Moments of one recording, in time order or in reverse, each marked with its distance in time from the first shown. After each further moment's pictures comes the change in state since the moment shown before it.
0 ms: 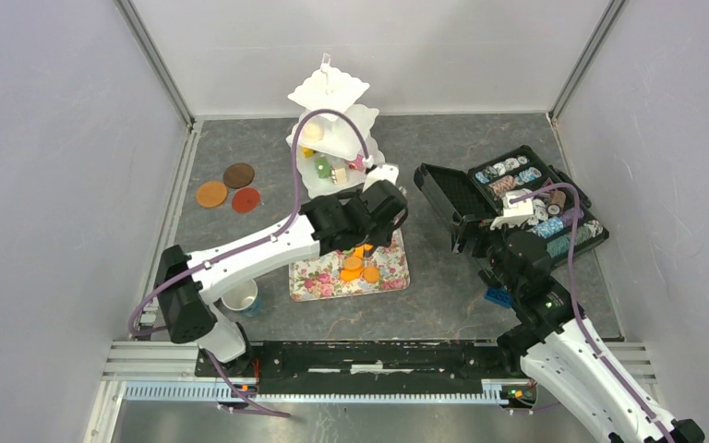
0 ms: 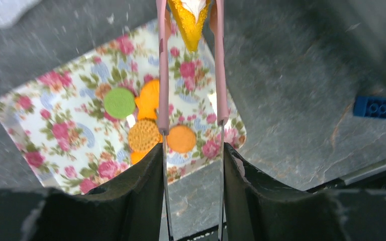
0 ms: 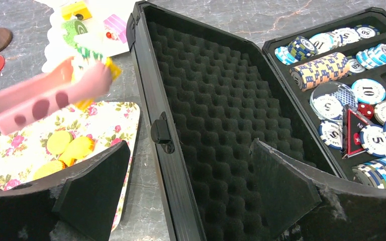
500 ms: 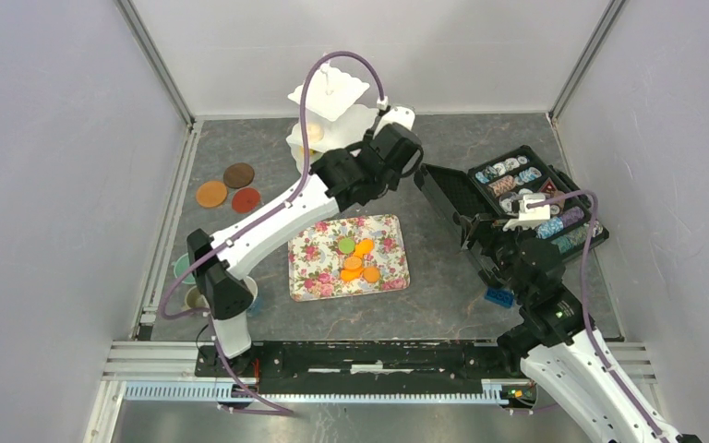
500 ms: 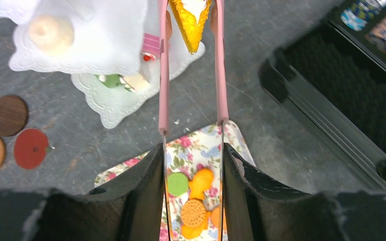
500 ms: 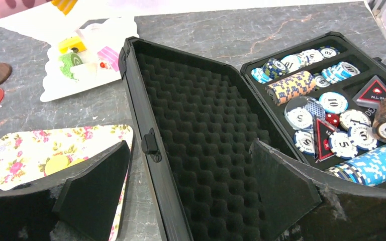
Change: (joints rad) left arm 0.081 0.234 0.509 -0.082 -0.200 0.276; right arm 0.000 -0.082 0.020 -0.020 0.075 -0.011
